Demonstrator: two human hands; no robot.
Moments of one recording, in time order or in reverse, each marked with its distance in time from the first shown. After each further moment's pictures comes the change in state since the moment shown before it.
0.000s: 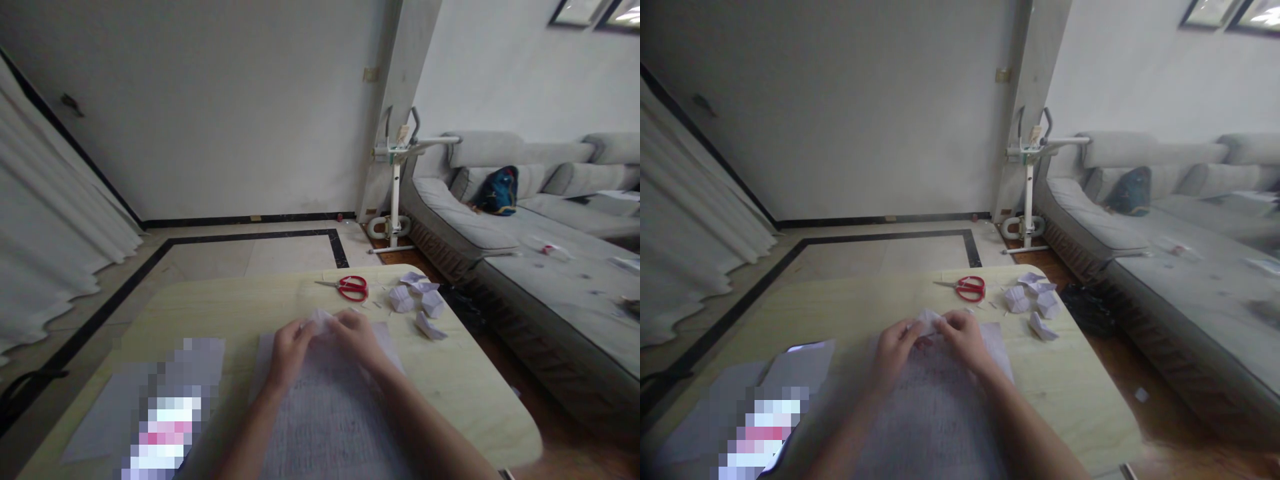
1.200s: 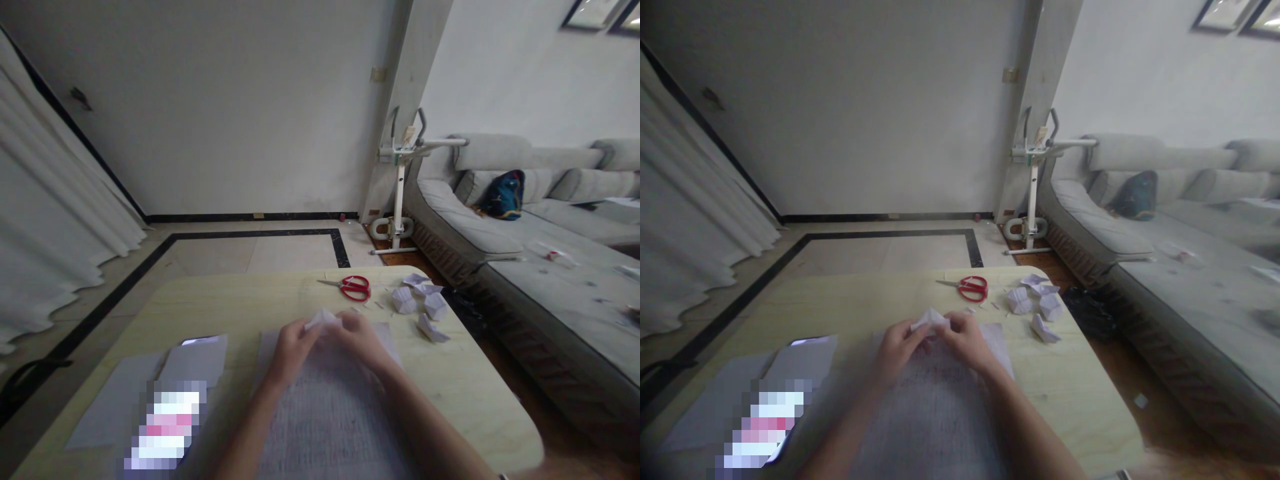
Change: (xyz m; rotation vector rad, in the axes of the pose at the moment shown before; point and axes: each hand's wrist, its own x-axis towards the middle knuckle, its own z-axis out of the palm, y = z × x) left_hand 0.002 -0.004 -0.002 0.021 -0.119 -0.043; right_hand -0.003 -0.008 -0.006 0.030 -0.149 0.008
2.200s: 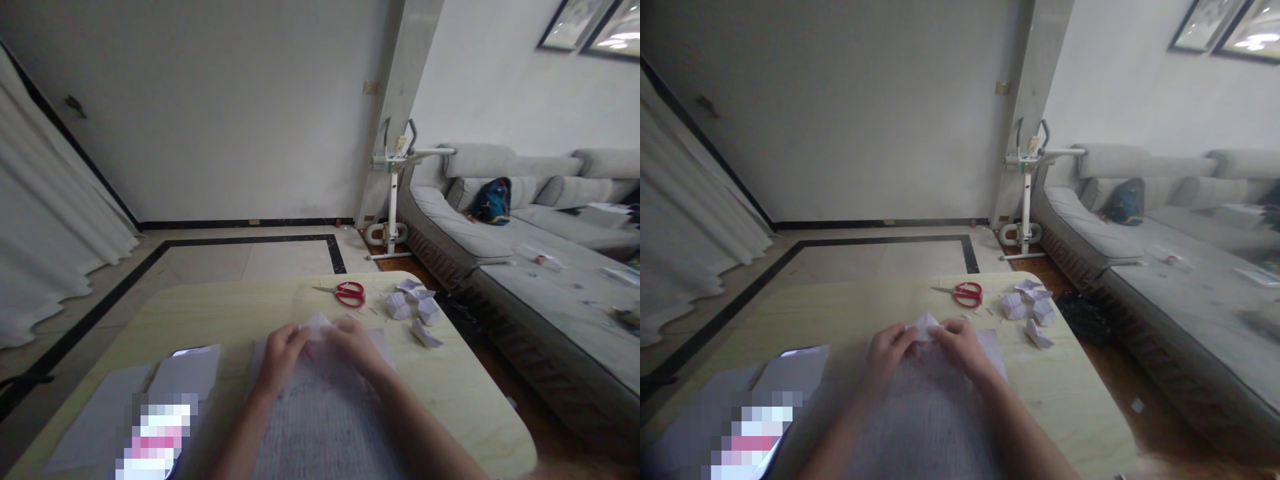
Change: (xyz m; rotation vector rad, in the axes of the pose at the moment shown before) left_hand 0.002 0.001 -0.006 -0.020 0.076 0.050; right_hand 0.000 0.000 0.001 0.213 0.016 0.173
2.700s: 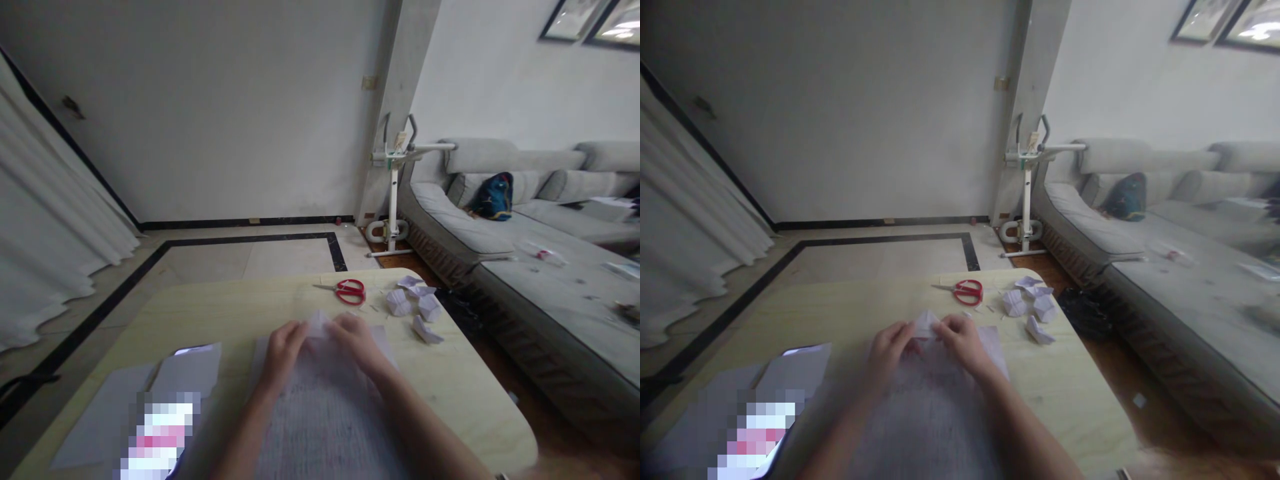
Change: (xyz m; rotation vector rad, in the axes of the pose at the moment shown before) left_hand -0.003 0.003 0.002 -0.052 0.017 -0.020; right_hand 0.001 -0.001 0.001 -0.101 0.063 -0.097
